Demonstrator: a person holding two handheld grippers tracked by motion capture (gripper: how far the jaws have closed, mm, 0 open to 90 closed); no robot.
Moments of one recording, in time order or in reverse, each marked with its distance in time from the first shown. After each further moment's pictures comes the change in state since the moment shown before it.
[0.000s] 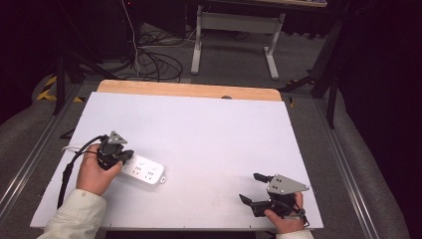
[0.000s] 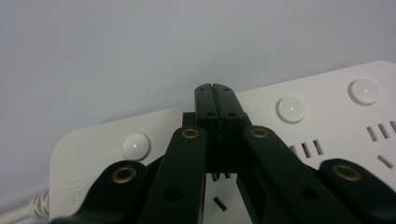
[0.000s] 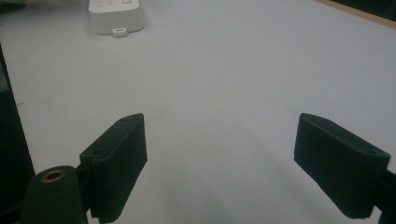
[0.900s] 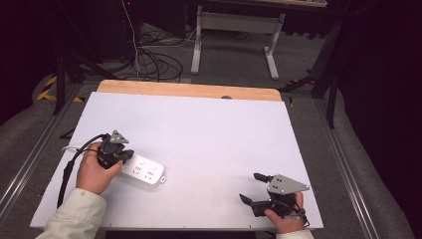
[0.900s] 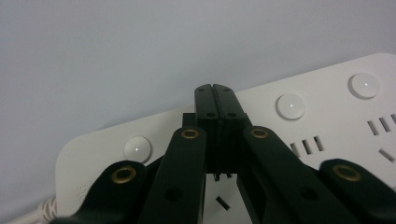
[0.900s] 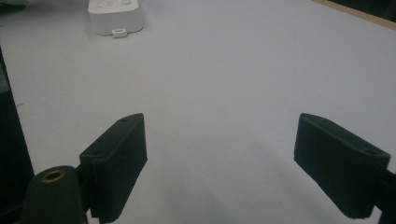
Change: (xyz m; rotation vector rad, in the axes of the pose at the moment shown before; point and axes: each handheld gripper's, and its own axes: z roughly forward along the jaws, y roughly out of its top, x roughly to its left) left arm -0.001 0.004 -0.001 0.023 0.006 0.044; right arm -0.001 0.000 0.000 -0.001 -0.001 0.001
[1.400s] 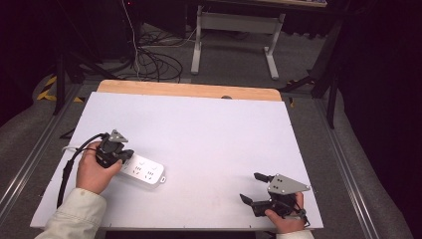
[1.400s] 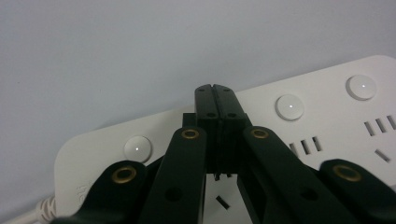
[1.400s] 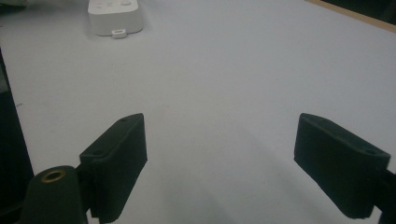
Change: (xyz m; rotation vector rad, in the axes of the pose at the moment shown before) left arm 0.003 0.002 -0.001 0.008 -0.016 -0.010; right arm 0.000 0.000 -0.001 -0.005 -0.003 -0.002
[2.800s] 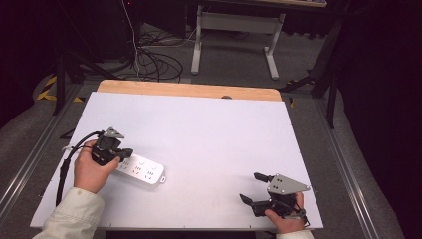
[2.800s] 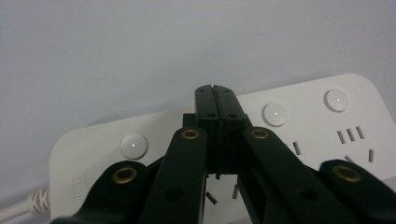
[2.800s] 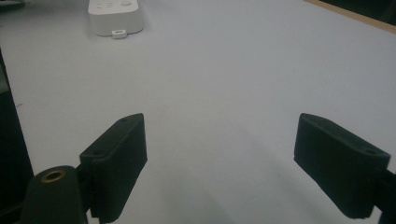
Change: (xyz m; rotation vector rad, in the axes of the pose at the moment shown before) left arm 0.004 0.003 -0.008 -0.001 -0.052 -0.080; right arm 0.000 0.001 0.000 -0.001 0.000 -0.004
